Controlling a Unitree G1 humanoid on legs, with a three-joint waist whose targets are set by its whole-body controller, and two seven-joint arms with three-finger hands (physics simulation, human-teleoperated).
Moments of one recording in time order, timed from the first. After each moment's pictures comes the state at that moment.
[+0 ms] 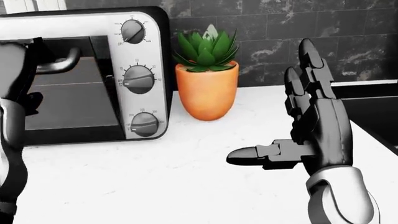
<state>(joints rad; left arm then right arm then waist) -0.66 0.38 0.08 0.35 1.22 0.20 -0.03 -0.21 -0.07 -0.09 -0.37 0.15 0.36 0.02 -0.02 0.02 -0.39</state>
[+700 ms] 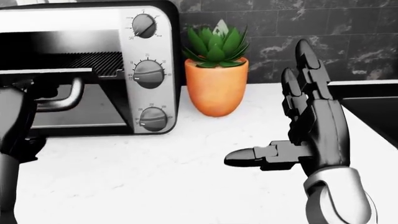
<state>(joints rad) -0.32 0.29 0.14 -0.12 1.26 0.17 -0.21 -0.21 -0.06 -0.08 -0.37 0.15 0.36 0.02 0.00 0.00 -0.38</state>
